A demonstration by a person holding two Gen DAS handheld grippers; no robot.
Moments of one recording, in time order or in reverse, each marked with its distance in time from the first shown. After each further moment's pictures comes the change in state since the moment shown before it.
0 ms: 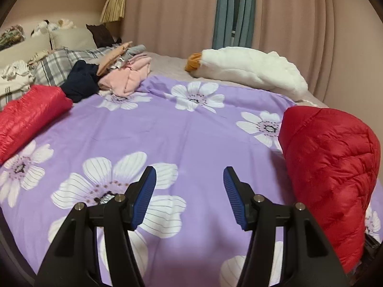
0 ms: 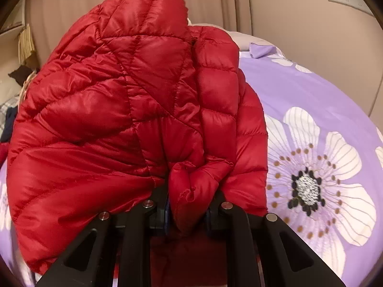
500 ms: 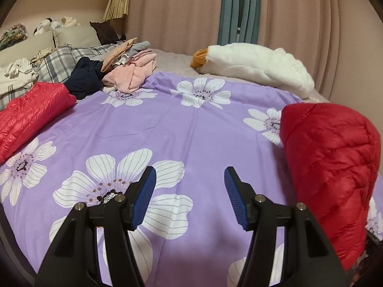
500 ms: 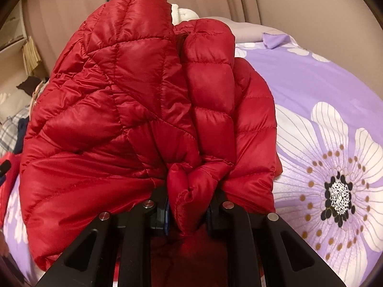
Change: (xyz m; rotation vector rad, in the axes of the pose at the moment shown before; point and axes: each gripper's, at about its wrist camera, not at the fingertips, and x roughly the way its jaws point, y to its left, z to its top) left arm 0.011 0.007 -0.003 0.002 0.024 0.041; right arm 0.018 0.003 0.016 0.036 0.033 0.090
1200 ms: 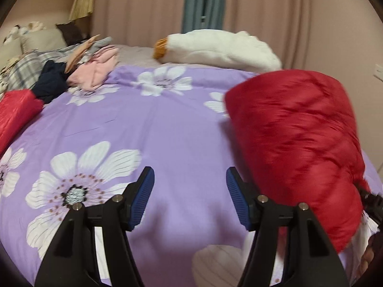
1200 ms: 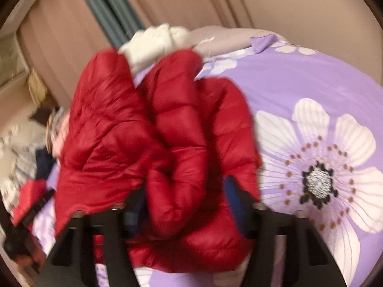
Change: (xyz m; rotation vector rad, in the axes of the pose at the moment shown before) left arm -0.003 -0.039 -0.018 0.104 0.044 -0.201; right arm -0.051 -0.043 0.000 0.179 -0.111 0.112
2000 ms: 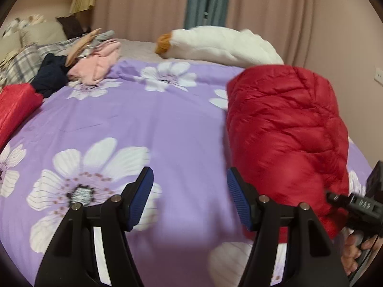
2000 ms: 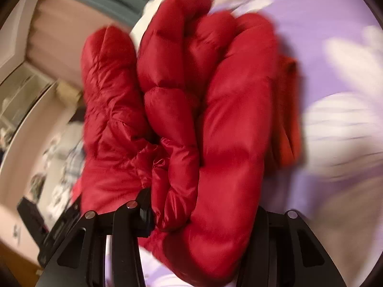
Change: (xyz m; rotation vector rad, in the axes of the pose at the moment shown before) left arm -0.002 0.035 0.006 -0.053 0.032 -0.004; right arm 0.097 0.036 -0.019 0.089 0.319 0.383
